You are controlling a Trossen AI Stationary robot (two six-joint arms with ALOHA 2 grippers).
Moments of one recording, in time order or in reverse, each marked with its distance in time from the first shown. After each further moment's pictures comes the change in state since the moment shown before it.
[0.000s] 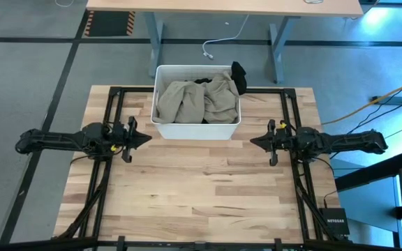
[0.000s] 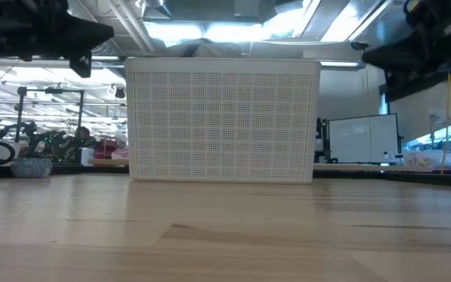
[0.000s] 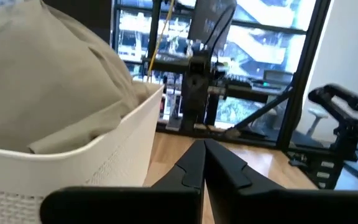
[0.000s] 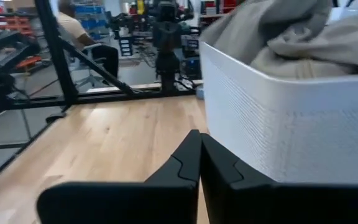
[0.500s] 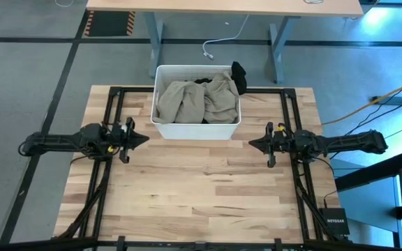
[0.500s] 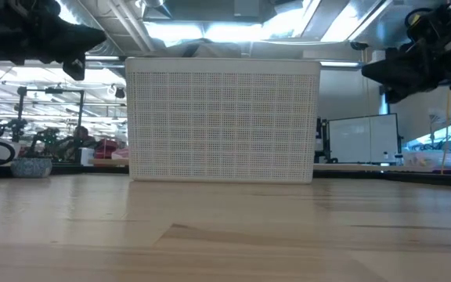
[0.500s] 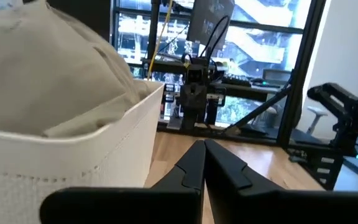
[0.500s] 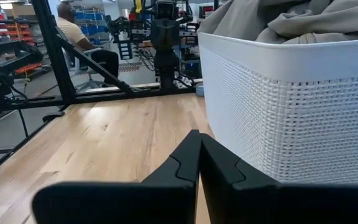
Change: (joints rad) left arm 0.000 -0.139 -0.027 -0.115 0.004 0.020; right arm 0.000 0.000 -0.119 0.144 0.007 0.011
